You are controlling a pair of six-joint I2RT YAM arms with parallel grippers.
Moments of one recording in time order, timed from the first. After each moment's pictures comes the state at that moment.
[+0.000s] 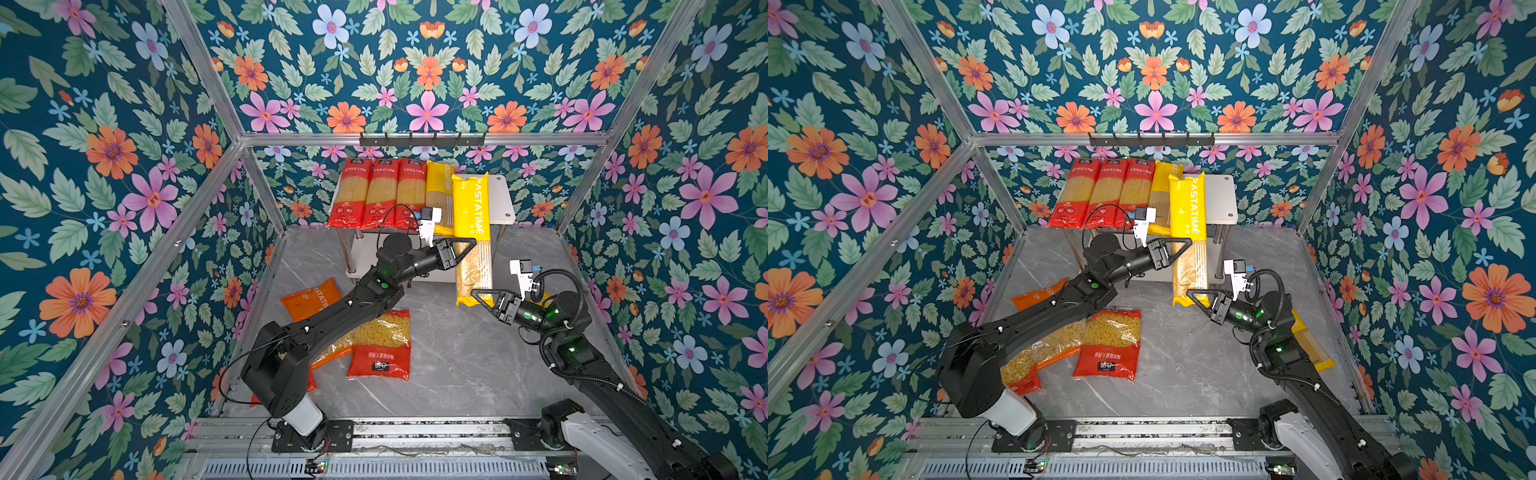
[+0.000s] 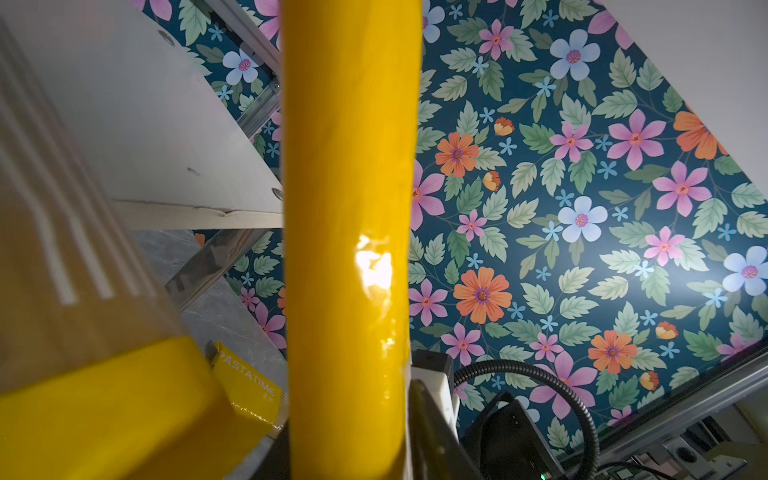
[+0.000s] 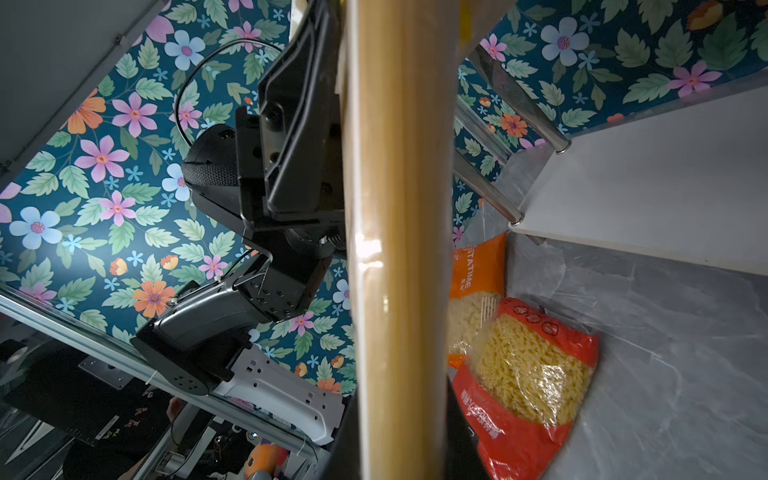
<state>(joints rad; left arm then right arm) -0.78 1.60 1.28 0.52 0.48 -0.94 0.31 0.84 0.55 0.40 -0.78 0.94</state>
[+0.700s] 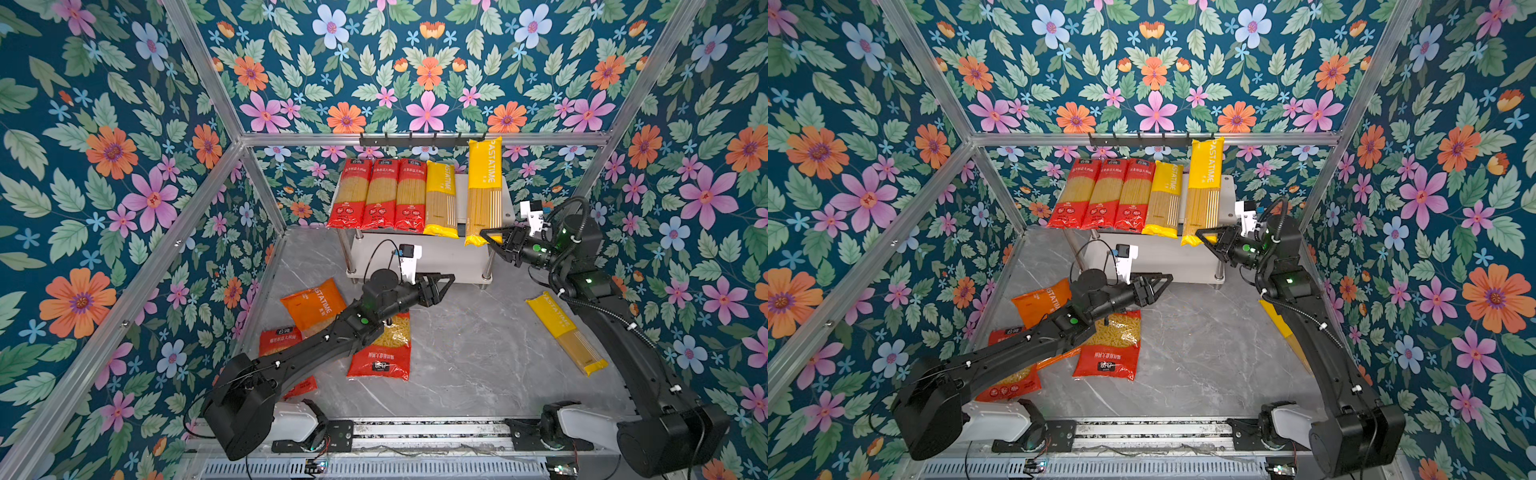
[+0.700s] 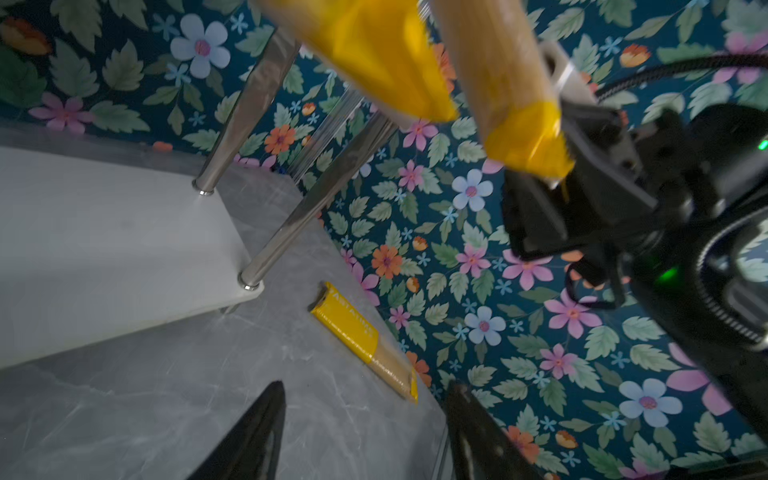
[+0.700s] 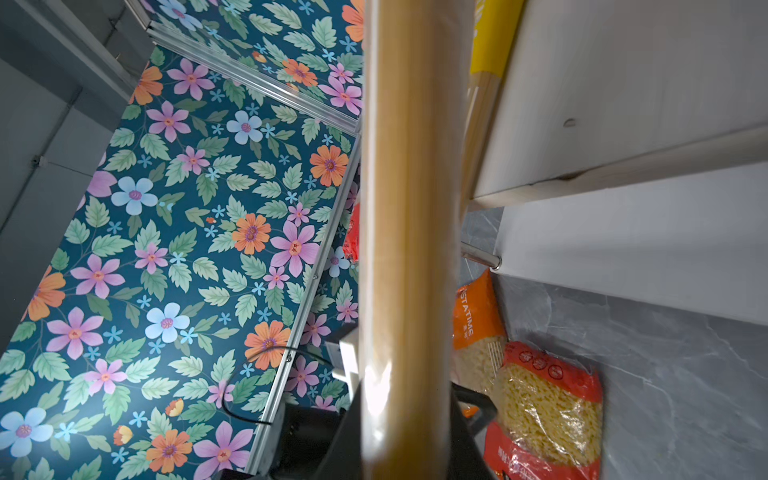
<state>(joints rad) -0.84 1.34 0.83 0.41 0.24 -0.73 0.16 1.26 1.28 -0.17 -0.80 1.03</state>
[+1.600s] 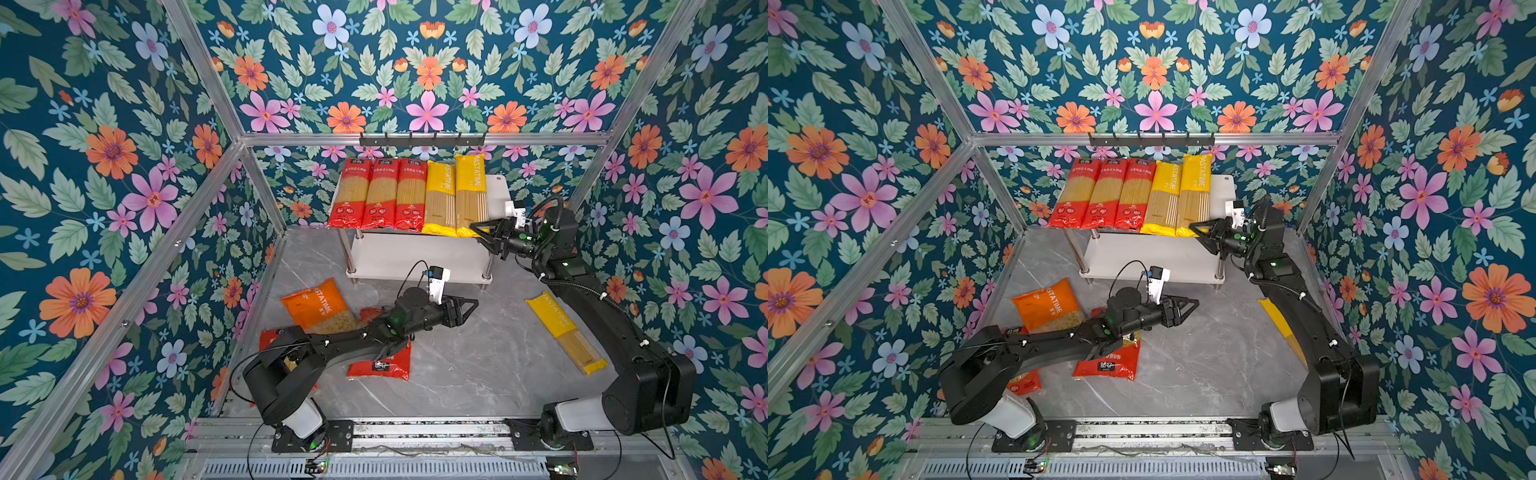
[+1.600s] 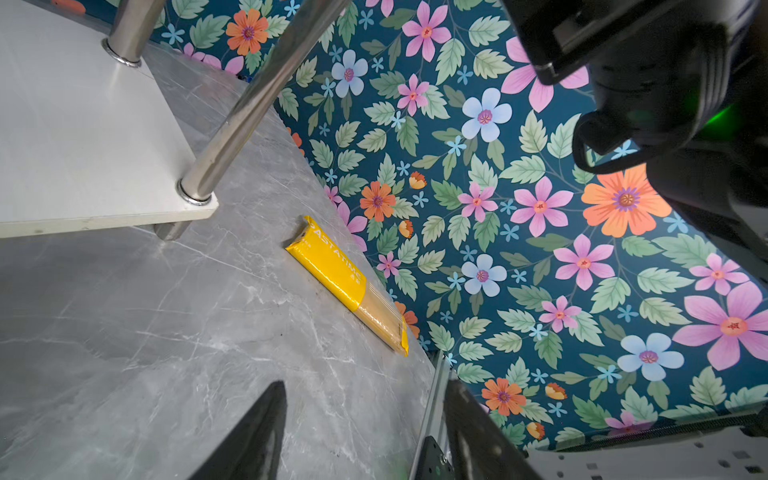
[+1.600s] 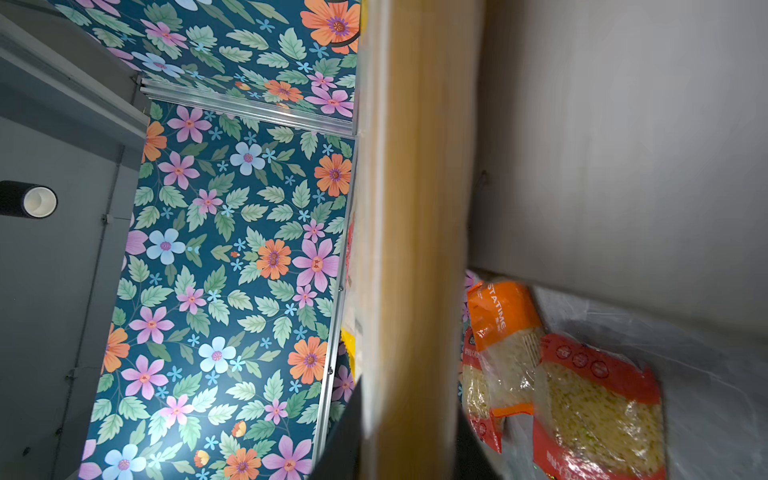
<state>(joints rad) -0.96 1.59 0.86 0.62 0.25 -0.81 0.16 1.39 1.26 0.03 -0.85 1.22</state>
